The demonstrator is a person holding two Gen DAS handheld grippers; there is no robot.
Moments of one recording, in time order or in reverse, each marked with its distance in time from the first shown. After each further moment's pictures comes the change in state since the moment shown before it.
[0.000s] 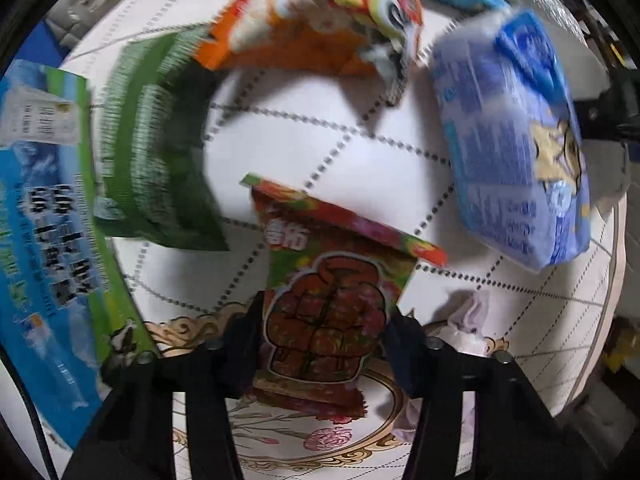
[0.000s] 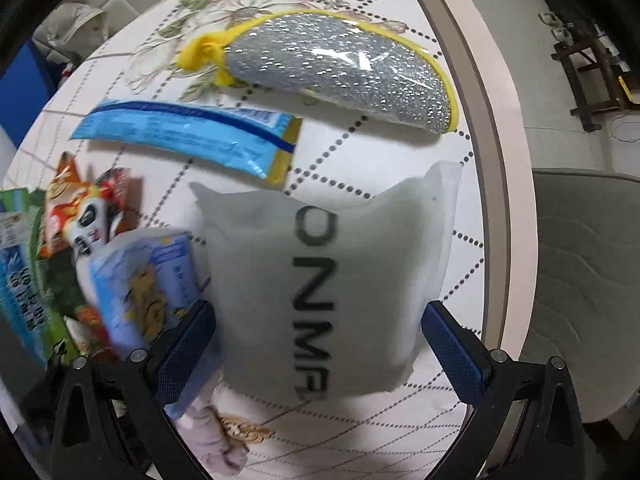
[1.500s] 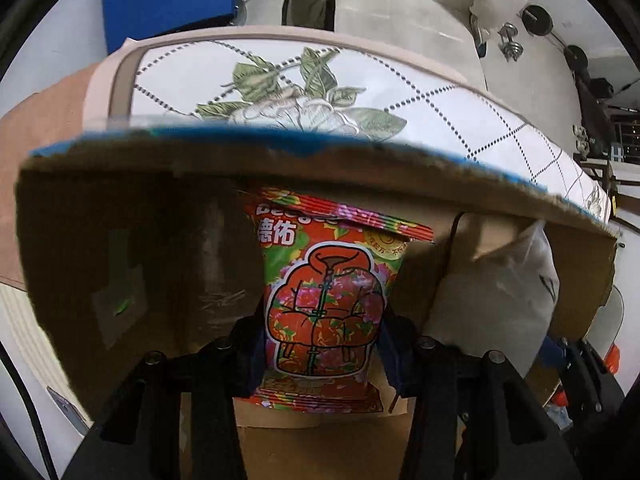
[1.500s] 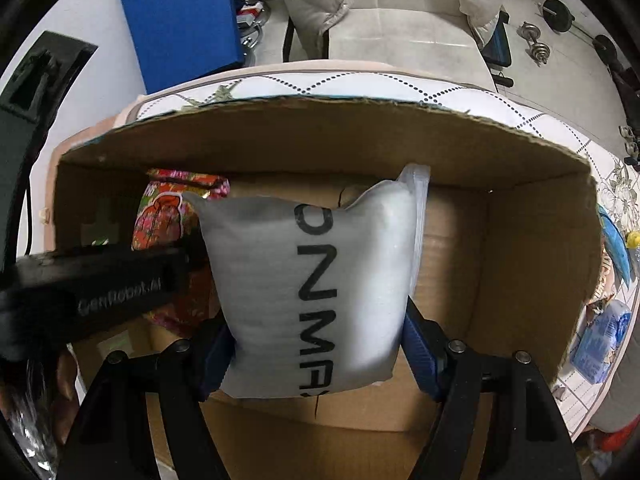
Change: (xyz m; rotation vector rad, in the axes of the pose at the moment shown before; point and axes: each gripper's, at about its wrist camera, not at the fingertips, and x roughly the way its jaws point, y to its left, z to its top) left arm -0.033 0.410 0.016 -0.352 0.030 -0.282; right arm -0.031 0.490 -0.056 -0.304 -0.093 0.080
